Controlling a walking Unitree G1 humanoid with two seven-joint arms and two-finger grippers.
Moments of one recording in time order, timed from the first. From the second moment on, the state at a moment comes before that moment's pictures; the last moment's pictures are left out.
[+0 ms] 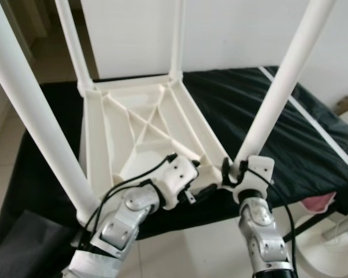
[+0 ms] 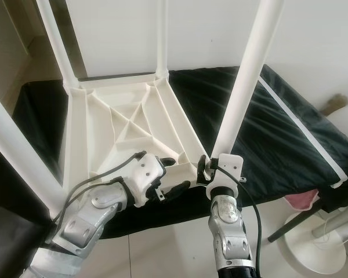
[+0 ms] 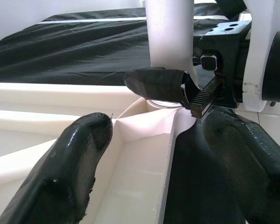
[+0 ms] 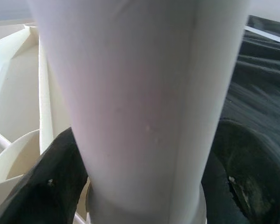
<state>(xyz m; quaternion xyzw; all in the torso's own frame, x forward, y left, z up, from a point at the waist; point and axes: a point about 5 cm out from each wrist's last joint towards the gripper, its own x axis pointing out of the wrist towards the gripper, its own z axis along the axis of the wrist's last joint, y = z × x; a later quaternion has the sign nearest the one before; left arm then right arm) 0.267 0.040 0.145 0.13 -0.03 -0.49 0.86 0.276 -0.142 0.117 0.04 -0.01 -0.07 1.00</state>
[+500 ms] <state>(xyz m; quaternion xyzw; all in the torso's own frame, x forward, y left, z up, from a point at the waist) 0.266 0.040 0.145 0.13 -0.04 -0.49 0.86 0.274 -0.162 0.125 0.00 -0.04 0.02 1.00</state>
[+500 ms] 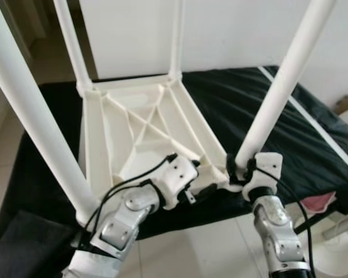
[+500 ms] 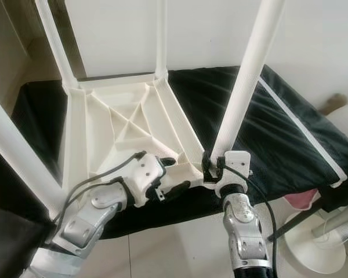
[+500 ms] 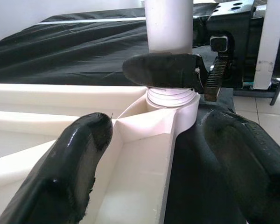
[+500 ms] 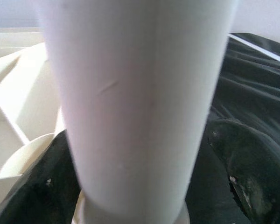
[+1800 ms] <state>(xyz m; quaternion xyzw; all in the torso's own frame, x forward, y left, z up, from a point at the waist) 0.261 0.044 0.151 0.13 -0.04 -0.50 0.85 0.287 -0.183 0.130 -0.05 -0.04 0.23 0.97</state>
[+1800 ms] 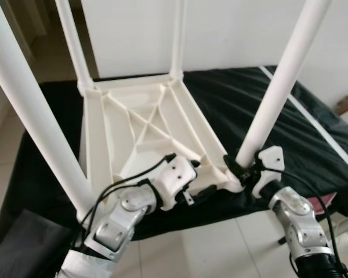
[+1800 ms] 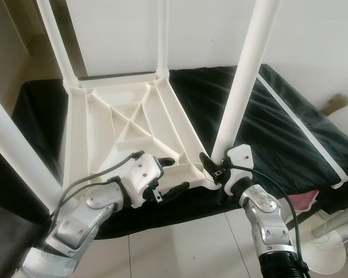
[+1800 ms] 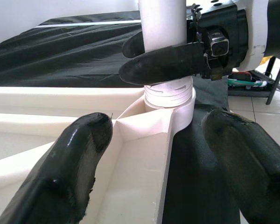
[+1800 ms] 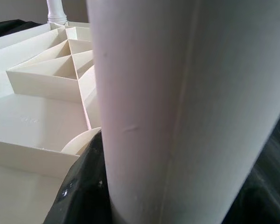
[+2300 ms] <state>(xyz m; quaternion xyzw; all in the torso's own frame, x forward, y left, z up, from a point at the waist) 0.260 0.044 0.149 0.13 -0.03 -0.51 0.85 0.281 -0.181 0.129 -0.01 -0.05 0.15 0.99</state>
